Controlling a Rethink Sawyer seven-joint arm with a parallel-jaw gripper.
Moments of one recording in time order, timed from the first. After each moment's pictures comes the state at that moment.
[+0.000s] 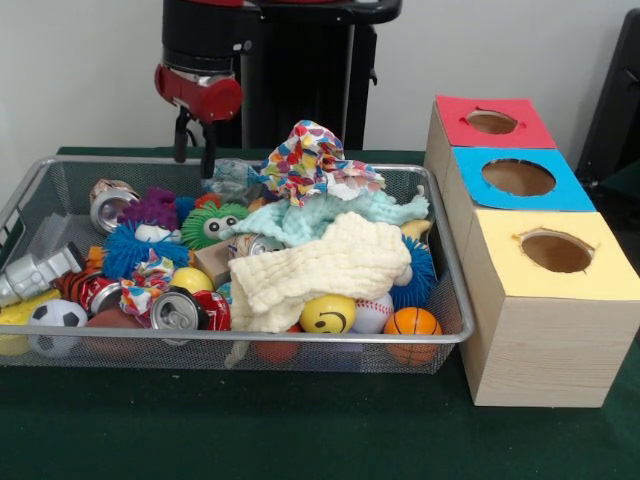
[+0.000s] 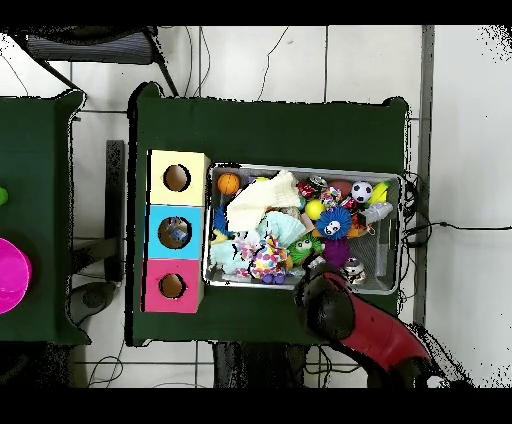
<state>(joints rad) -0.55 -0.71 -0.05 2.07 -0.08 -0.01 2.11</state>
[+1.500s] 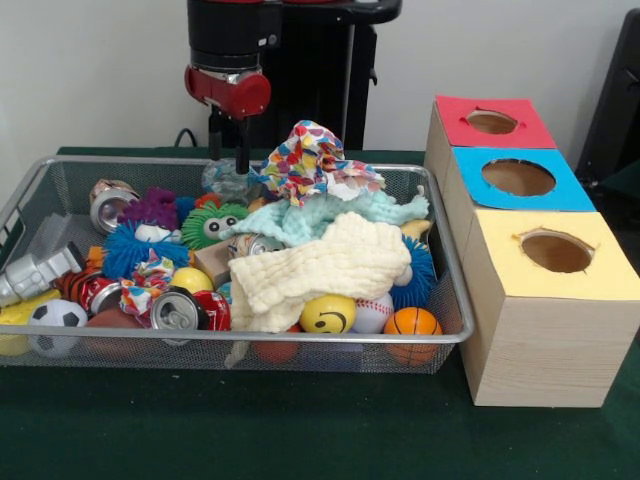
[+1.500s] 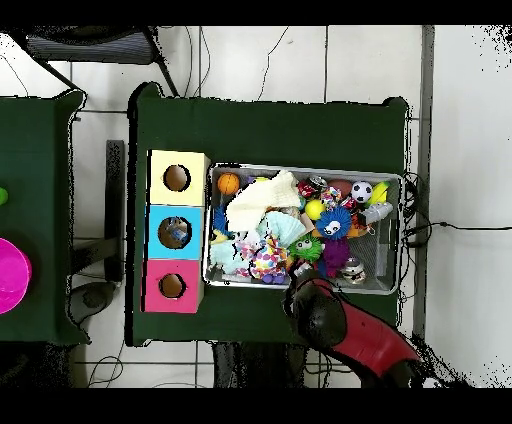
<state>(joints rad) -0.60 -0.72 0.04 2.15 -0.08 -0.01 2.11</state>
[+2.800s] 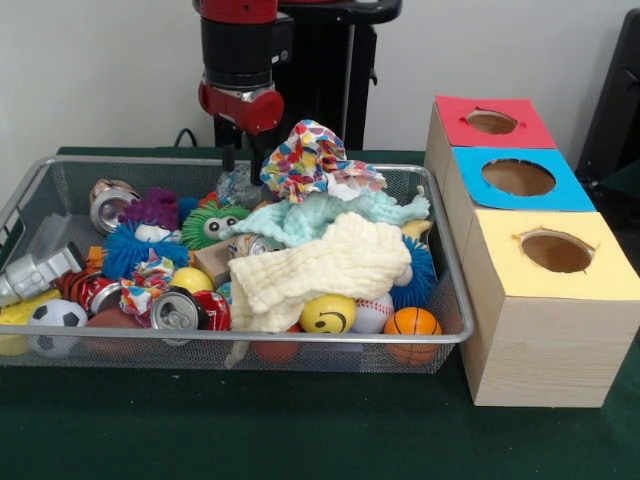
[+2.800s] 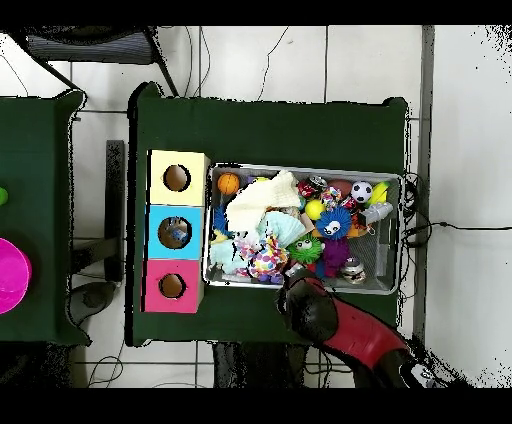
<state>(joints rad) -0.58 -0.66 0.03 2.13 -0.09 -0.01 2.11</state>
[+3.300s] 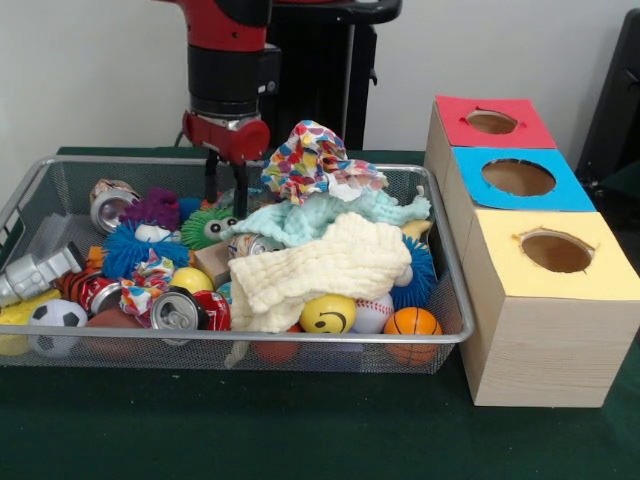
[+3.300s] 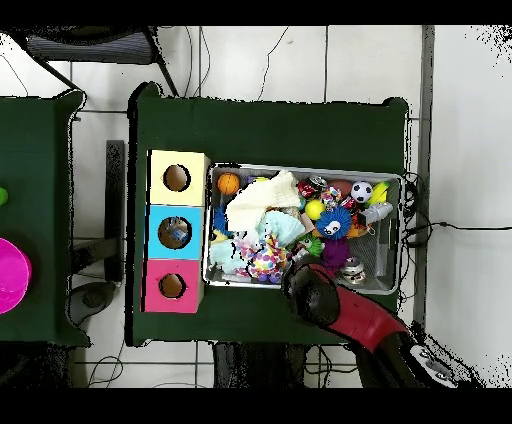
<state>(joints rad) -0.57 -0.58 0.03 2.04 -0.10 -0.09 2.11</state>
